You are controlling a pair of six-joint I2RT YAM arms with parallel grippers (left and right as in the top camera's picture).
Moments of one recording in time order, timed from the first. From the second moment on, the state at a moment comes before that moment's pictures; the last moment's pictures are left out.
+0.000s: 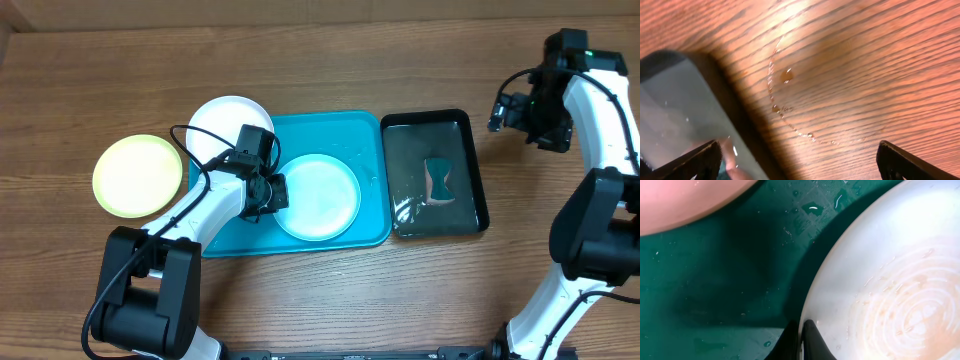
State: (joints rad) left arm -0.25 1.74 0.97 -0.57 0.07 -0.39; right arm -0.18 2.06 1.77 -1.19 -0.04 0.19
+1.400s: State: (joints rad) left arm -0.74 1.74 1.53 -0.67 -0.54 -0.28; right arm -0.20 2.06 1.77 -1.13 -0.05 0.20
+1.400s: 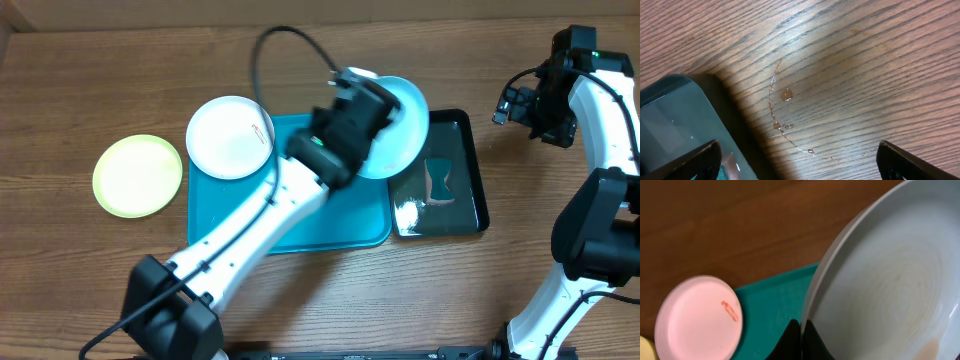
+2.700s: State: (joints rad) left arm -1.13 1.74 1.53 -0.21 -1.26 0.32; right arm -0.20 2.06 1.77 -1.13 -0.05 0.20
